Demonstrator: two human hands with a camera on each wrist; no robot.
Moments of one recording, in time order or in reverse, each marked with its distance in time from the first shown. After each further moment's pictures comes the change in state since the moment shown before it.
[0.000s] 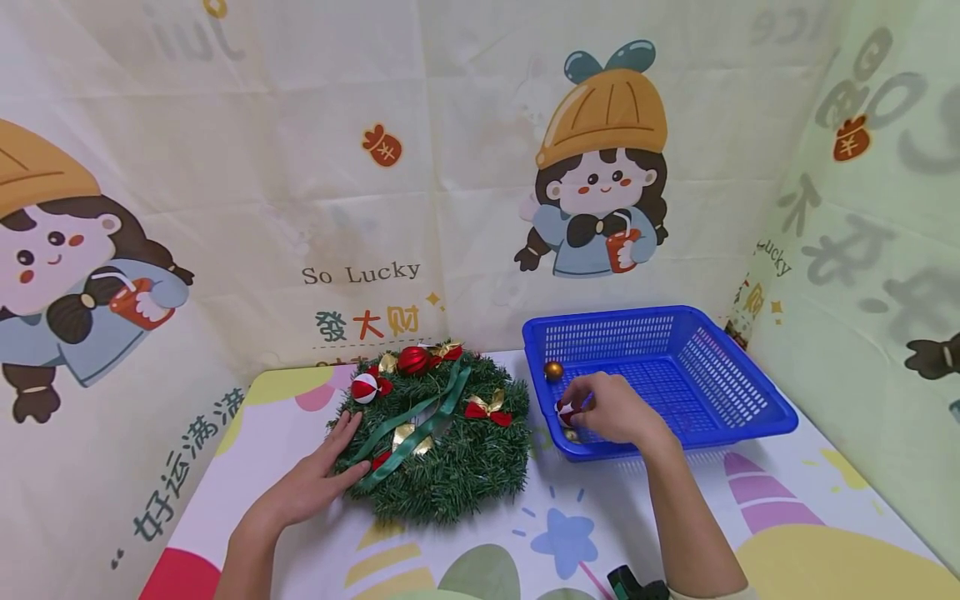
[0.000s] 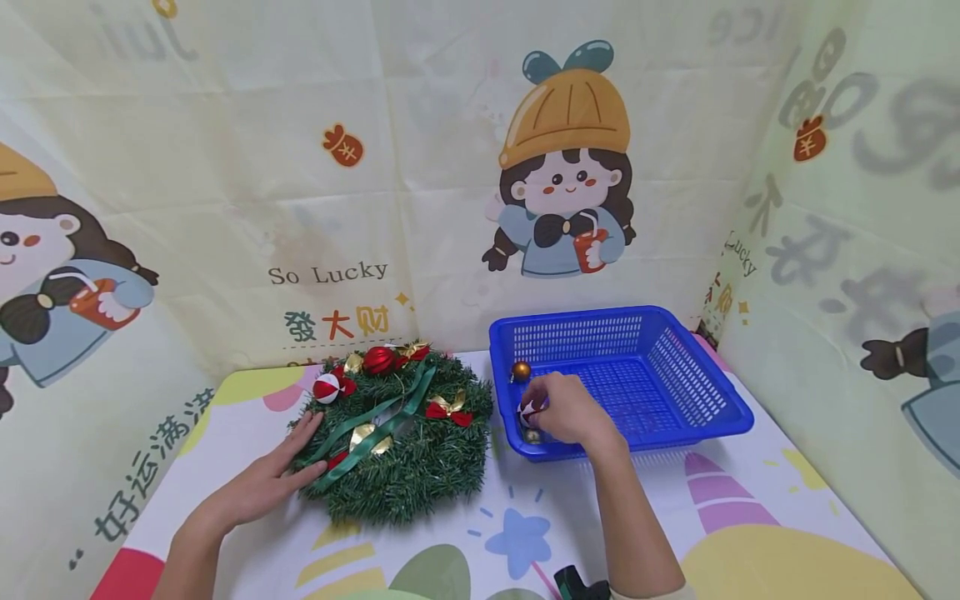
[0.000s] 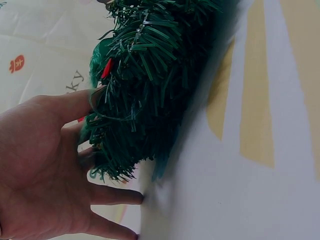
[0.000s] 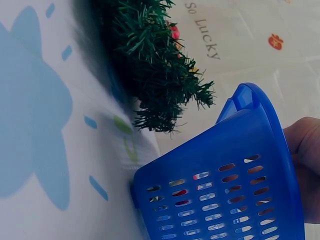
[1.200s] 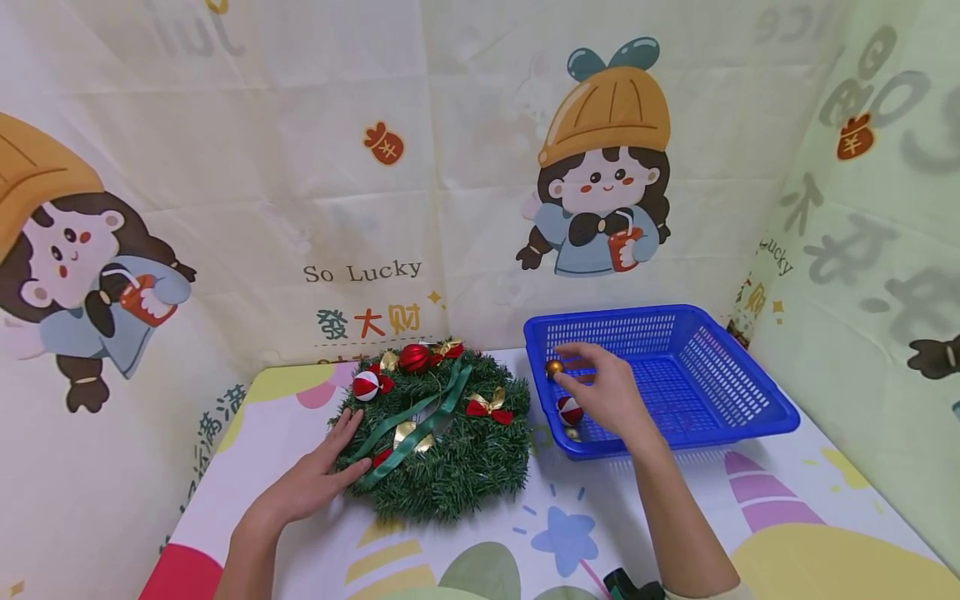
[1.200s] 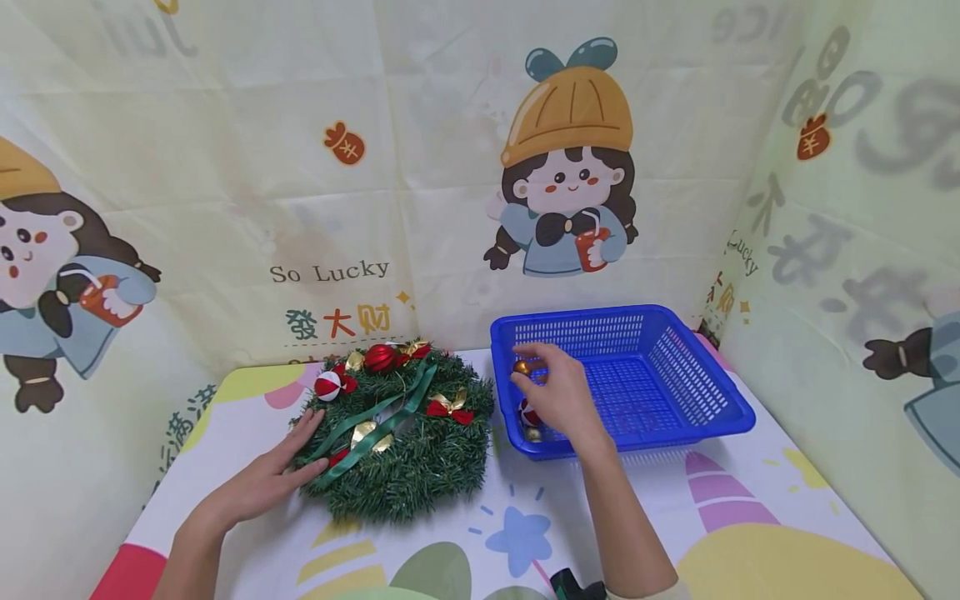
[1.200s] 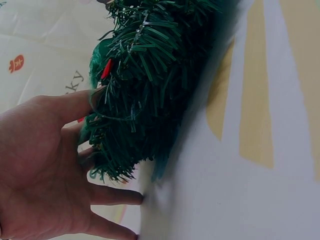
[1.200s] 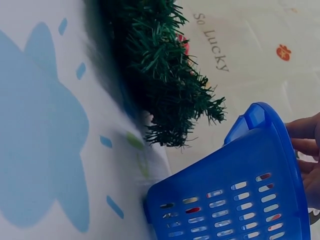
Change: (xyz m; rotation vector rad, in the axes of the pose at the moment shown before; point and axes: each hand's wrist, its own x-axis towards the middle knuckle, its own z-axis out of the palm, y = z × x) left_hand -0.002 0.004 -0.001 -0.005 0.002 -0.001; right_hand 0.010 -0.017 0.012 0.200 0.377 0.014
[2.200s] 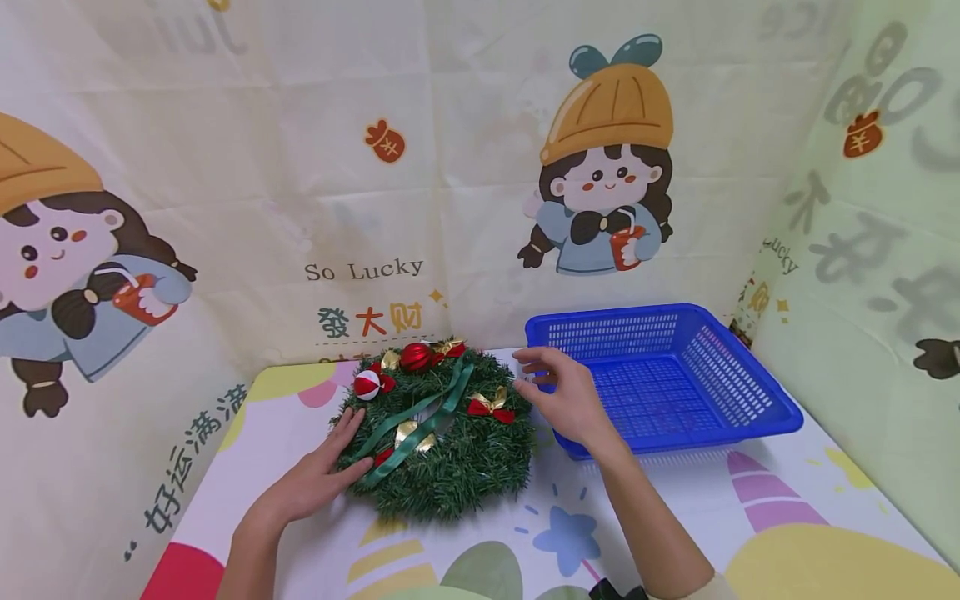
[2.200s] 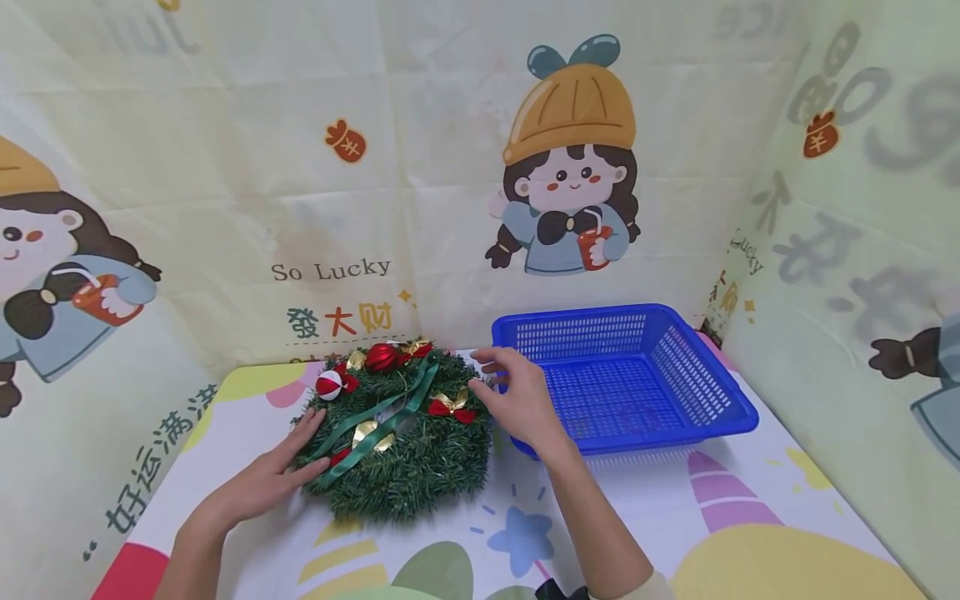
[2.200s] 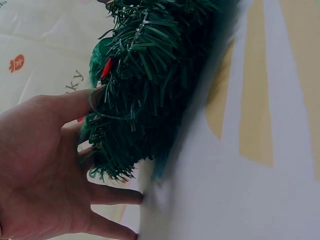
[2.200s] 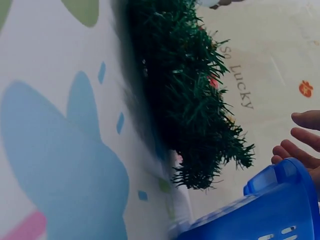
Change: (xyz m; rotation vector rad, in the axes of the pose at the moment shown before) left_hand 0.002 -0.001 -0.001 -0.003 -0.008 -0.001; right_hand 0.000 -0.018 0.042 0.174 -0.028 -0.201
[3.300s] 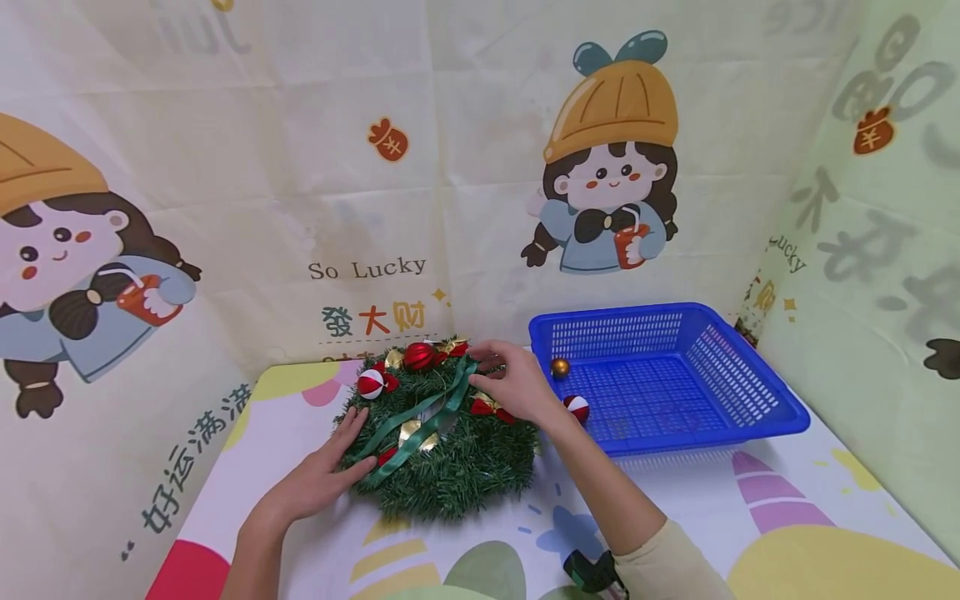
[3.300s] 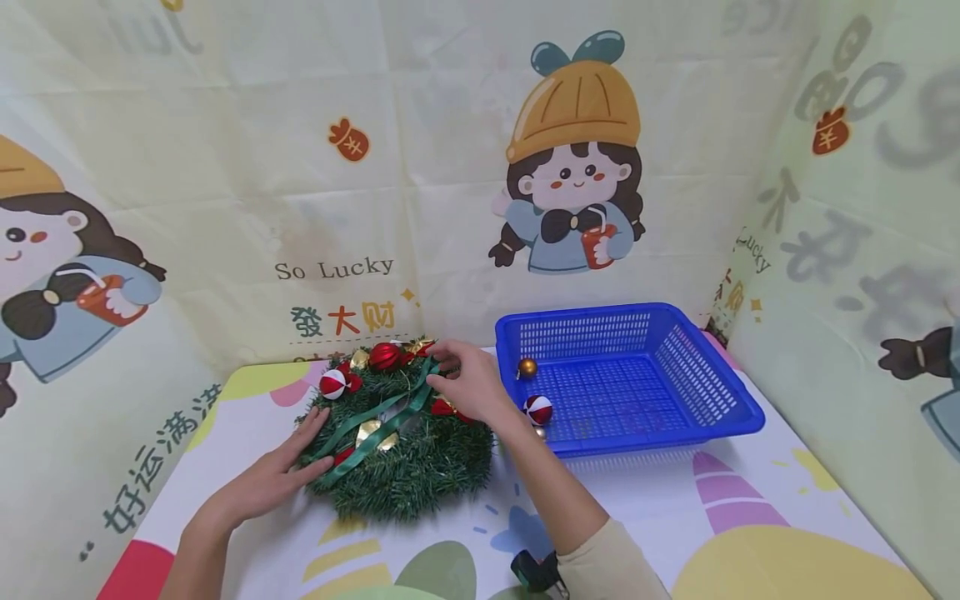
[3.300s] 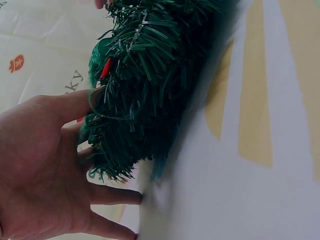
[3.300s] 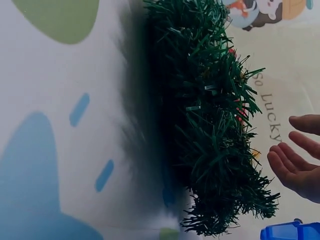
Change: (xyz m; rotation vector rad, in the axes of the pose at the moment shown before) left_hand 0.002 -0.005 0.001 -0.009 0.018 0.015; right_hand 0.043 -0.012 0.050 0.045 -0.182 0.065
